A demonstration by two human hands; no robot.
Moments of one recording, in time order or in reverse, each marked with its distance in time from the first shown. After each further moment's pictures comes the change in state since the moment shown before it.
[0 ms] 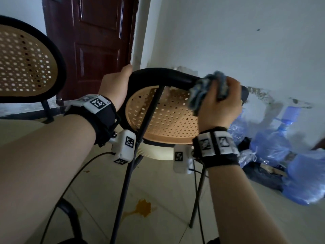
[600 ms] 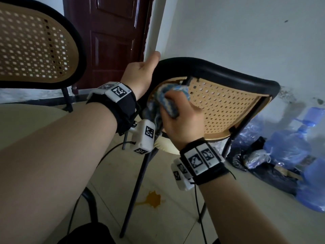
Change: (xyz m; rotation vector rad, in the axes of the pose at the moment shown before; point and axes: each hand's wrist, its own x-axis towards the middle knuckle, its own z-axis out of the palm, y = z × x) left_hand 0.006 -0.005 -0.011 0.115 -0.087 0.125; right_hand -0.097 -0.021 0.030 -0.045 -0.547 -0.505
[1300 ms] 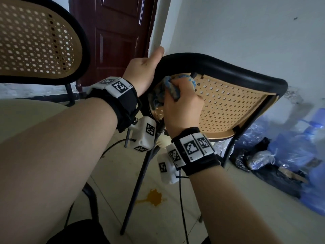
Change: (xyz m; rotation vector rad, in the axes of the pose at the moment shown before) left_hand -0.001 0.000 0.001 -0.002 -0.007 0.021; right_hand 0.023 -0.013 0.018 0.026 0.058 0.284
